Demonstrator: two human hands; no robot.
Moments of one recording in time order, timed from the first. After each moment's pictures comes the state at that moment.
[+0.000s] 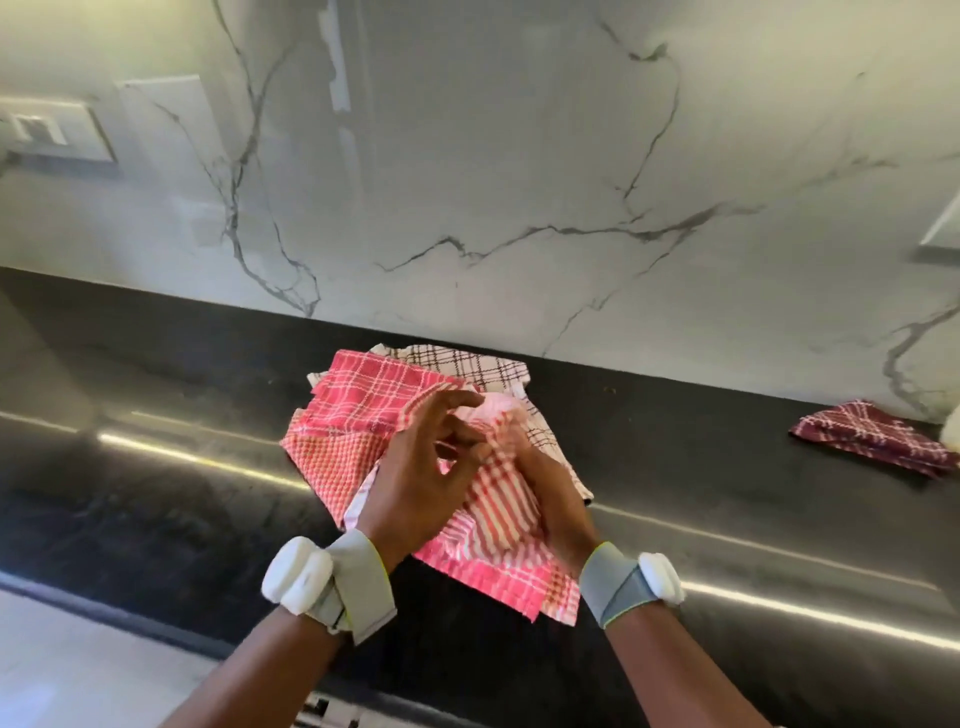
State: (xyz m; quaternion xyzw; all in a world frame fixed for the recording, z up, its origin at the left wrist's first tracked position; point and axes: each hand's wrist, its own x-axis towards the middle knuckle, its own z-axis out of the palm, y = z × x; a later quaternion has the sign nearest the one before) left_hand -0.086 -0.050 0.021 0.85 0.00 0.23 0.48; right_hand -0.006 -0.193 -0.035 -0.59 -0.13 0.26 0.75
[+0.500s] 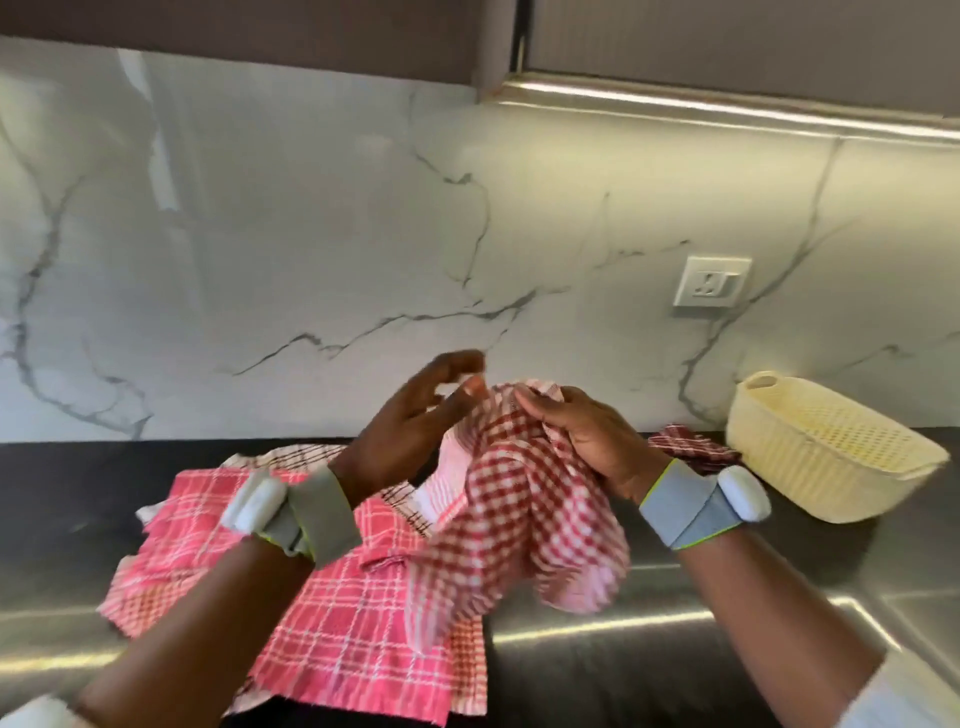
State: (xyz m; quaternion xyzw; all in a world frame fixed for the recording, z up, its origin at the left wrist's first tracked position) left_hand 0.004 -0.102 0.123 0.78 -0.25 0.10 0.57; right_hand 0.016 -0.303 0.136 -0.71 -0.17 0.12 0.68
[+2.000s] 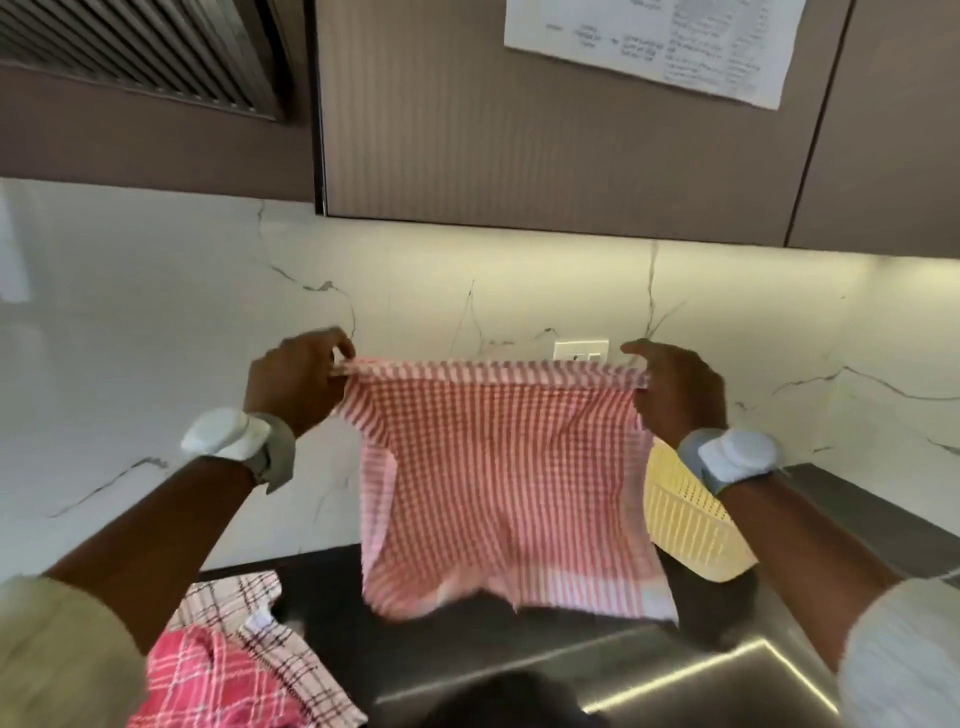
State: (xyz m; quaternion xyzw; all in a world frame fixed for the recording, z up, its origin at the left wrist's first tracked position) left_hand 0.156 -0.138 0.220 0.89 -0.13 0.40 0.17; right_hand 0.089 -0.523 0.228 -0.91 0.05 -0.40 0.10
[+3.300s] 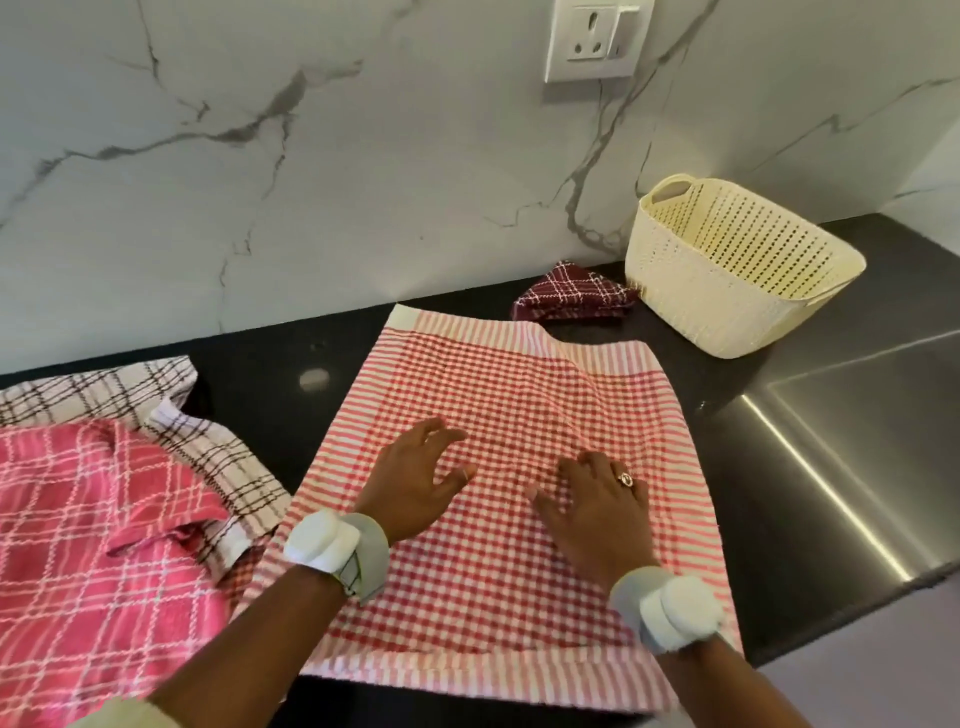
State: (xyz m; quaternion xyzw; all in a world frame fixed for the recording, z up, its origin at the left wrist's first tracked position) left_hand 0.090 -0.308 -0.095 0.95 -0.15 -0.14 0.22; right_hand 0.019 -0.518 -0.111 -0.98 0.13 0.06 0.12
